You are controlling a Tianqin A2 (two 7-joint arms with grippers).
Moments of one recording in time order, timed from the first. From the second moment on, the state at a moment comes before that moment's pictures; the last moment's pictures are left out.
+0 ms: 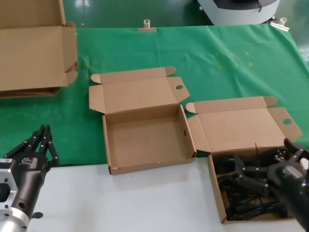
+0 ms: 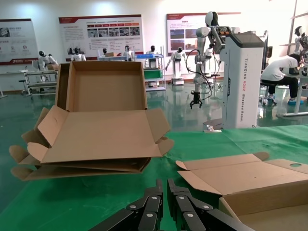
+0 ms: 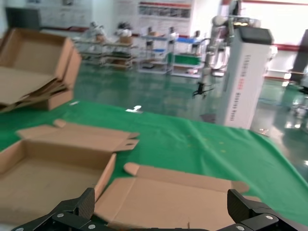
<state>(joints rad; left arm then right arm) 0.00 -0.30 1.60 -1.60 -1.80 0.00 0.00 -0.02 0.61 -1.81 1.71 1.96 0.11 0.00</state>
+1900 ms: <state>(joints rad) 0.00 -0.30 1.60 -1.60 -1.80 0.00 0.00 0.59 0.88 -2.04 1.44 1.29 -0.81 0.11</state>
